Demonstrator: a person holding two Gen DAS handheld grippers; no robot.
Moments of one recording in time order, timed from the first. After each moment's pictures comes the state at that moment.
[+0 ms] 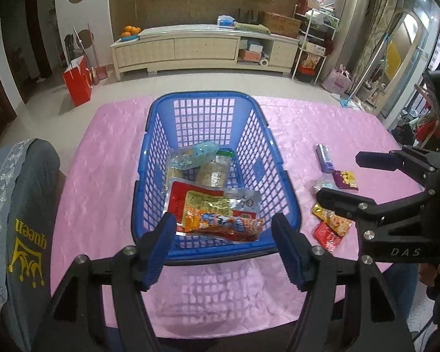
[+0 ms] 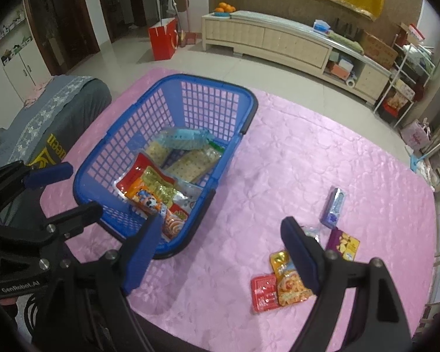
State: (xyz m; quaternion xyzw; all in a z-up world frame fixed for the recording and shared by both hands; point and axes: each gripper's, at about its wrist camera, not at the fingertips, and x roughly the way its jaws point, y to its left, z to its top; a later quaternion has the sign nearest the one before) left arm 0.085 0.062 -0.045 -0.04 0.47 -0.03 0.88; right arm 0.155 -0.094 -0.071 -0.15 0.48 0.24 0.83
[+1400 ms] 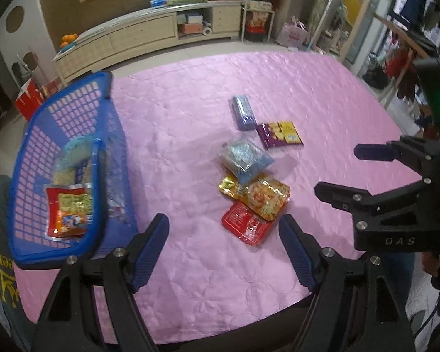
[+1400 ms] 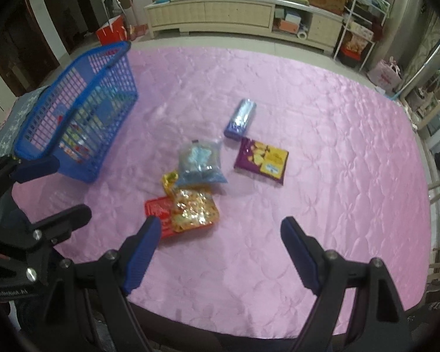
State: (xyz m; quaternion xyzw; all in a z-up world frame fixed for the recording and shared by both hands) left arm 0.116 -0.120 -0.109 0.05 0.52 -0.12 0.85; right arm 0.149 -0.269 -0.131 -0.08 0.54 0.16 0.82
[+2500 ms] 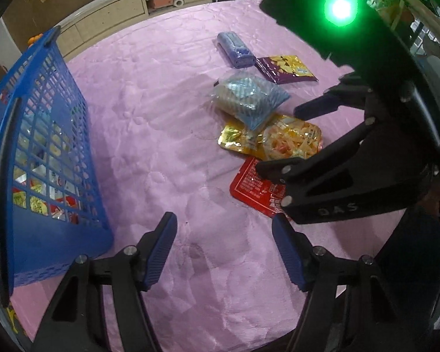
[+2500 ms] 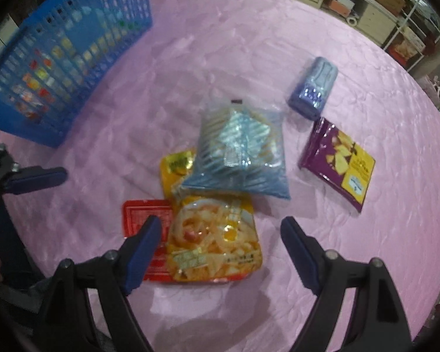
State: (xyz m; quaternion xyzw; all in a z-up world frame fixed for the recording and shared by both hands) left arm 0.131 -0.117 -0.197 0.10 0.57 -0.16 0.80; right arm 0.199 -0.207 -0.235 -0.17 0.60 0.22 0.75
